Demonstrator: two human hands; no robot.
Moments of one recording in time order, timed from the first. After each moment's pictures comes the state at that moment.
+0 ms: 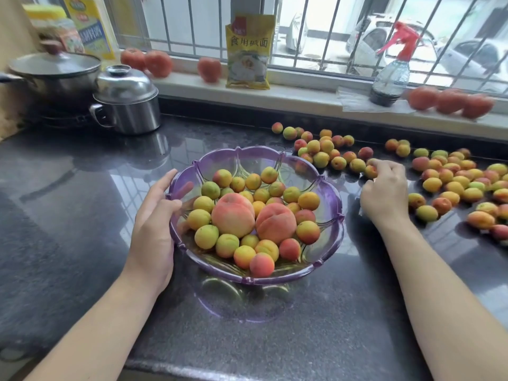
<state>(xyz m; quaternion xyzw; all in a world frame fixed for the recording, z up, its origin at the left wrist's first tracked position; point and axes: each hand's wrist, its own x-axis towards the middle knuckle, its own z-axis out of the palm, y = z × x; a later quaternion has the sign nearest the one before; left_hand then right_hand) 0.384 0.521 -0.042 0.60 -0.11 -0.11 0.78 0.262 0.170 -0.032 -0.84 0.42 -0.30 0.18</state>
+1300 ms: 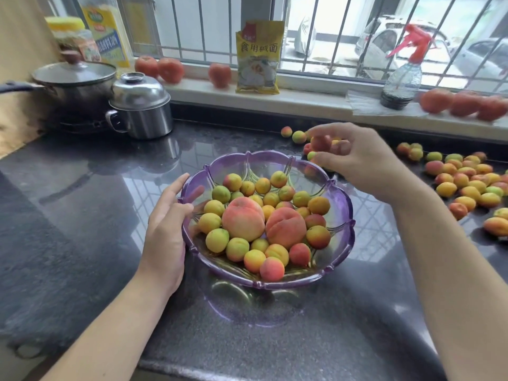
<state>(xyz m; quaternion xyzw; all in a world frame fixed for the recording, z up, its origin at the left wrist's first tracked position) 0.383 0.521 -0.039 0.61 -0.10 -0.12 0.78 0.296 0.230 0.053 -0.89 0.12 -0.21 0.40</state>
